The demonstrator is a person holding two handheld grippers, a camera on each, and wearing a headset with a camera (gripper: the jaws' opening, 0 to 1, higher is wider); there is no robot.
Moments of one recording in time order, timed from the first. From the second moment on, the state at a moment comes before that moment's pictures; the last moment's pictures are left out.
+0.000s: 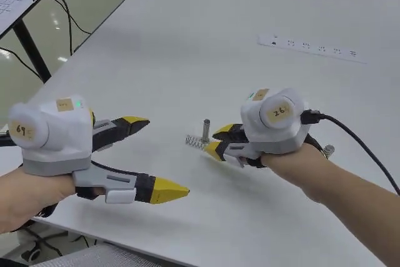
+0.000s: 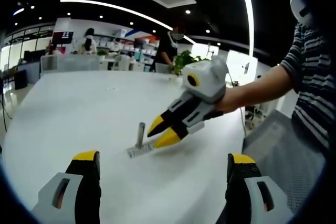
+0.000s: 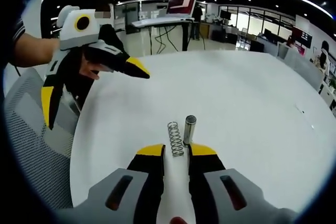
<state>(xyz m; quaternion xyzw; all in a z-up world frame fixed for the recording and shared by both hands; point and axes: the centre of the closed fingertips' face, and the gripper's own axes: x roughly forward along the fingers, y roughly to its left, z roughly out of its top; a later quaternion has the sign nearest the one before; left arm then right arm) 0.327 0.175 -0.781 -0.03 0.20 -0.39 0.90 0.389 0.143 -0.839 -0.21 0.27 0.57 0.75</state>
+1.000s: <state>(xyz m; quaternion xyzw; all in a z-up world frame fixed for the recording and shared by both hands) 0.326 0.177 -0.787 -0.04 0.20 -0.38 0.90 0.388 0.147 -0.858 -0.22 0.29 0.57 0.73</state>
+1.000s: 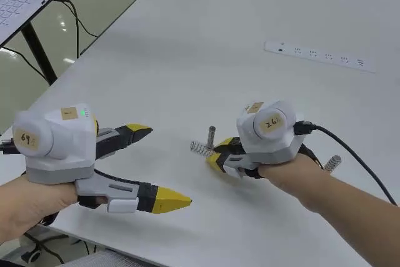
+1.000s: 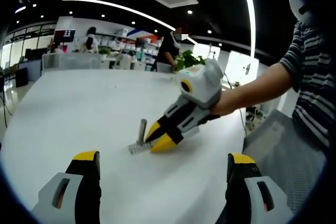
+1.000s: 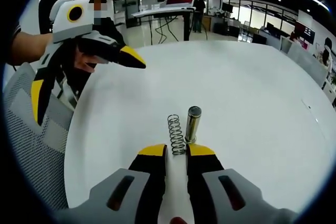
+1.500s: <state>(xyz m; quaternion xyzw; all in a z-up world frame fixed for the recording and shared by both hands) 0.326 0.177 -0.790 -0.04 0.20 -0.38 0.90 0.384 0.150 -0.858 -0.24 0.27 0.58 0.73</state>
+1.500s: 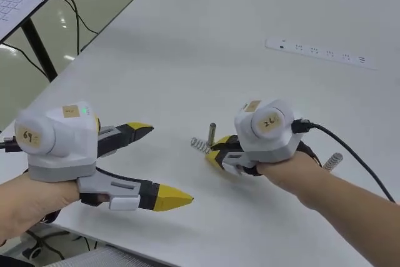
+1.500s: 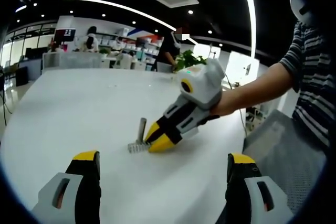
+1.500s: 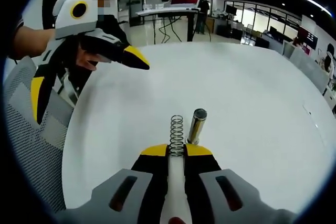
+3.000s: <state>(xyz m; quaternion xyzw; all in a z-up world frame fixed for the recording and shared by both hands) 0.321 0.134 -0.784 -0.03 0.21 -0.44 0.87 0.346 0.070 -0.809 -0.26 0.23 0.62 0.70</state>
